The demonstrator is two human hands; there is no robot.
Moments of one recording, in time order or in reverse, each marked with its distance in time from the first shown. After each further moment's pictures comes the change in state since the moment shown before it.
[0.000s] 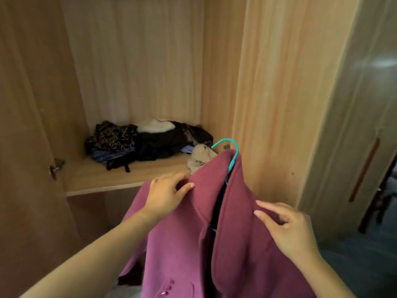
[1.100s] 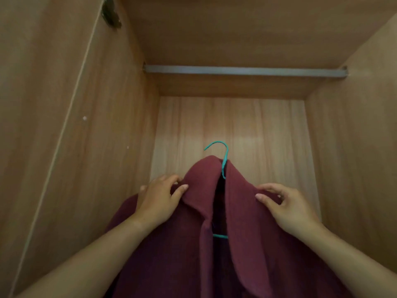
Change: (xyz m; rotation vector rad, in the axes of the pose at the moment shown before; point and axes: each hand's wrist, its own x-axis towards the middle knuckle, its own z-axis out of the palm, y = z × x) left_hand 0.459 -0.324 -0.271 0.463 0.577 -0.046; right_hand 0.606 -0.168 0.387 0.113 0.033 -0.488
